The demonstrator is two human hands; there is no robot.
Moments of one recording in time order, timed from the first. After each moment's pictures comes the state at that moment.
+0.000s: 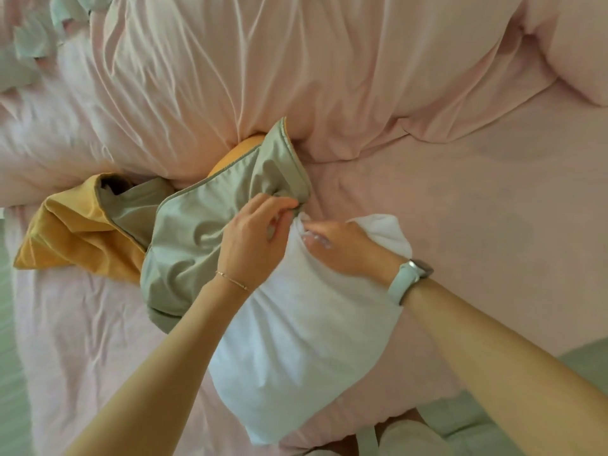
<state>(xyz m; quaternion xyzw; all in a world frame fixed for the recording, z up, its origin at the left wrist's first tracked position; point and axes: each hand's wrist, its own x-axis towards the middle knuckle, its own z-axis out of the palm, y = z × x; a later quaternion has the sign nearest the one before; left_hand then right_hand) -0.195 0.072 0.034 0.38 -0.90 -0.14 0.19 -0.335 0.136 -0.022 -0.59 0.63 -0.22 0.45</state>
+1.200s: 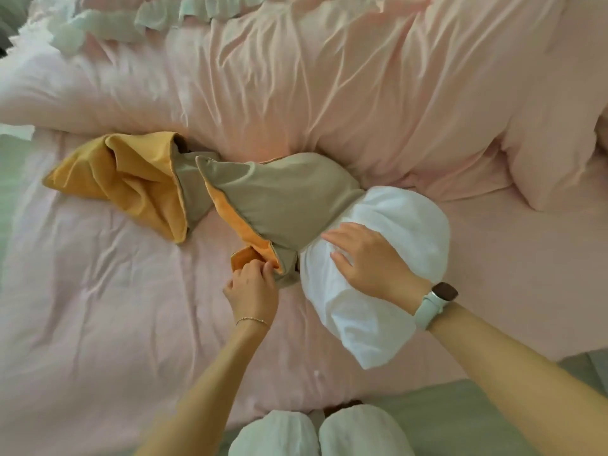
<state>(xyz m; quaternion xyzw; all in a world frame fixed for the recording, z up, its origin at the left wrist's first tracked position) -0.090 0.180 0.033 0.72 -0.61 -0.27 0.16 -0.280 0.192 0.079 -0.73 0.64 -0.13 0.21</state>
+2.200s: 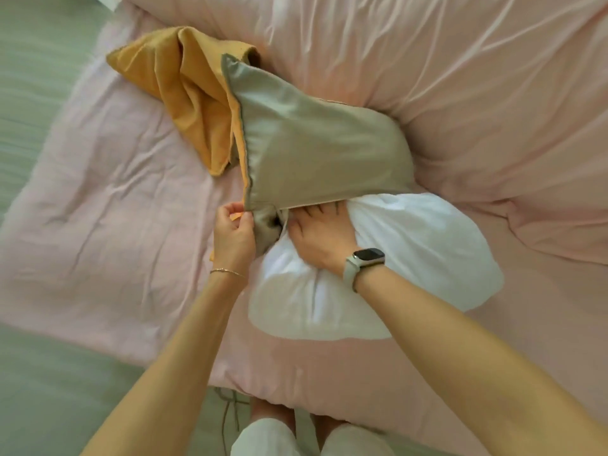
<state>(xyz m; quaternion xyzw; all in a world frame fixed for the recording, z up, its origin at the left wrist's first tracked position) -0.060 0.144 -0.003 0.76 -0.23 -0.40 0.46 -0.186 0.107 -0.020 -0.84 0.51 0.03 0.18</state>
